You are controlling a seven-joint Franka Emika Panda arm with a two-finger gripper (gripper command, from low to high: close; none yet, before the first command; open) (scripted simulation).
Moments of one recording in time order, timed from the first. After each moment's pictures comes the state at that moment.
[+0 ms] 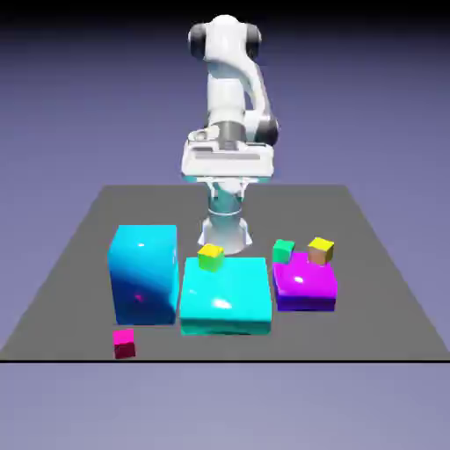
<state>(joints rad) 0.01 -0.59 0.01 -2.78 -0.04 3.03 0.79</state>
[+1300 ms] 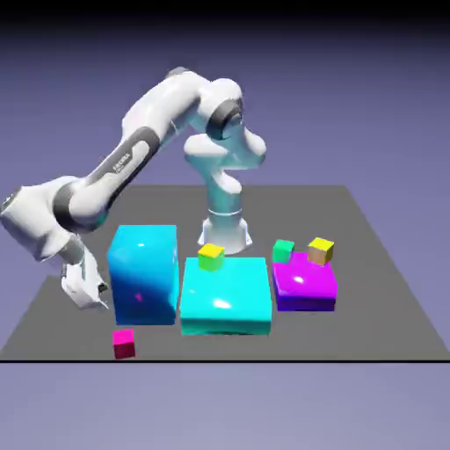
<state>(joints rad) -0.02 0.80 -0.77 -1.52 0.85 1.53 1.09</state>
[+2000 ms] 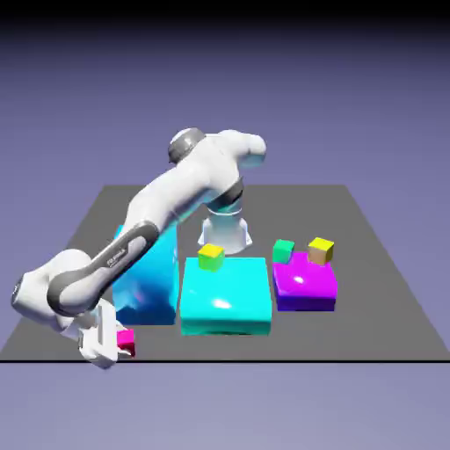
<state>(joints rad) 0.01 1.22 -0.98 -1.37 1.22 1.23 0.97</state>
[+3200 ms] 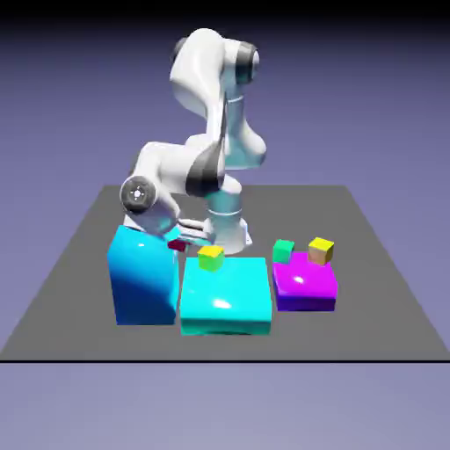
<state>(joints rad) 0.02 0.15 -0.20 -2.08 -0.06 1.44 0.76</state>
